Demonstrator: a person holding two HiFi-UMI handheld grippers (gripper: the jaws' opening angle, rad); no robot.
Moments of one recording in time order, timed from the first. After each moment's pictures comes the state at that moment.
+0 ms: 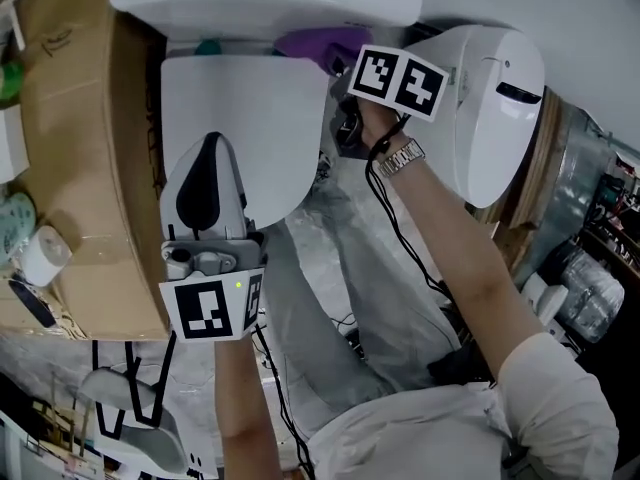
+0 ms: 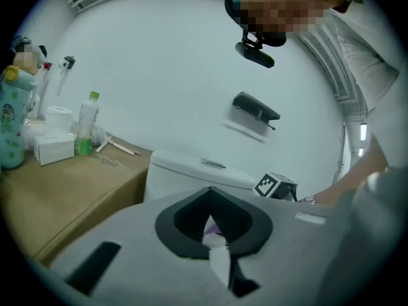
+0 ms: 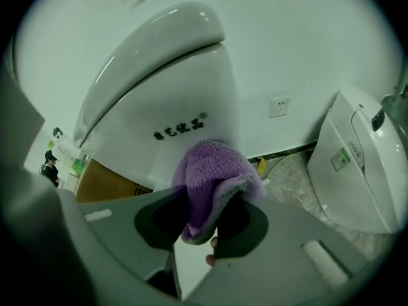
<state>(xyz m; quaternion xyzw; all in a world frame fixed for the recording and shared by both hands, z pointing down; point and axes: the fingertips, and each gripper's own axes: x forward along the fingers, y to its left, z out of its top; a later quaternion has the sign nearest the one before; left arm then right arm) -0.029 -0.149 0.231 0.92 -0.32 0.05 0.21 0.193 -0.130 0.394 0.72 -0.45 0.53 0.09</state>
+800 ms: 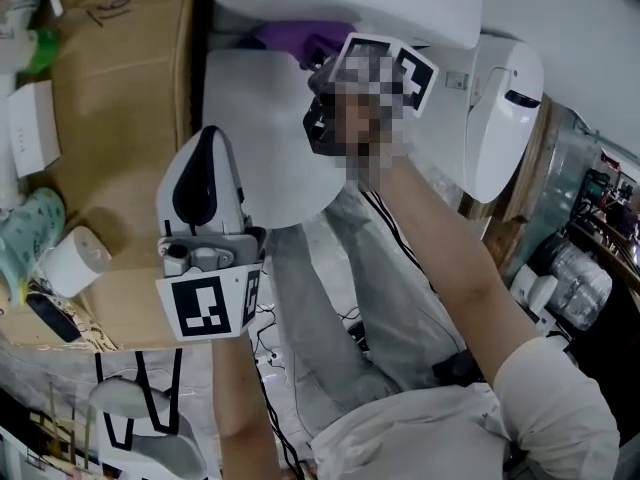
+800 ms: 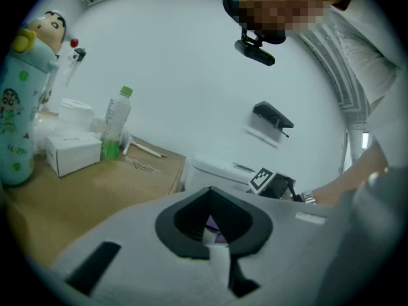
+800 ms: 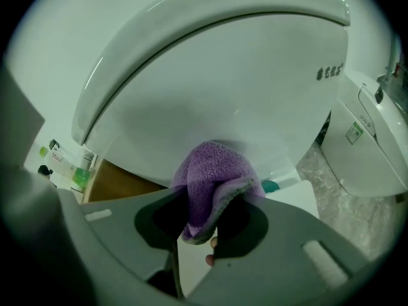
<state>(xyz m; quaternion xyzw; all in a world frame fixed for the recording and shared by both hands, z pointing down) -0.120 -0.221 0.257 0.92 -0.32 0.04 0.23 0.080 -0.218 0.403 0.72 -0.42 0.55 0.05</state>
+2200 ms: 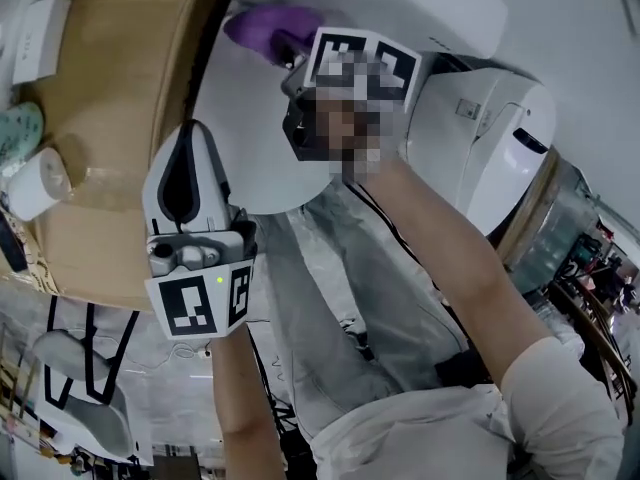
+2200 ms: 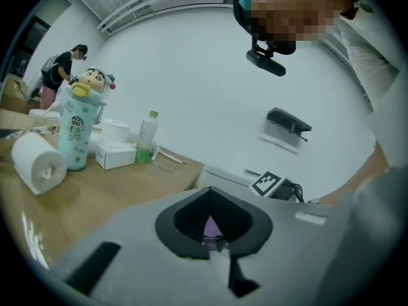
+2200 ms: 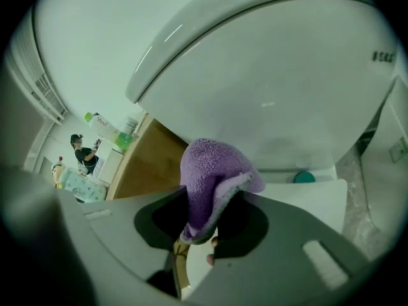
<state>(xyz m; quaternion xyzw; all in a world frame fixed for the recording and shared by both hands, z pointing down) -0.146 -0.171 0.245 0.86 -0.46 0.01 0.22 0.001 -0.224 0.391 0.59 -0.58 0.56 0.08</state>
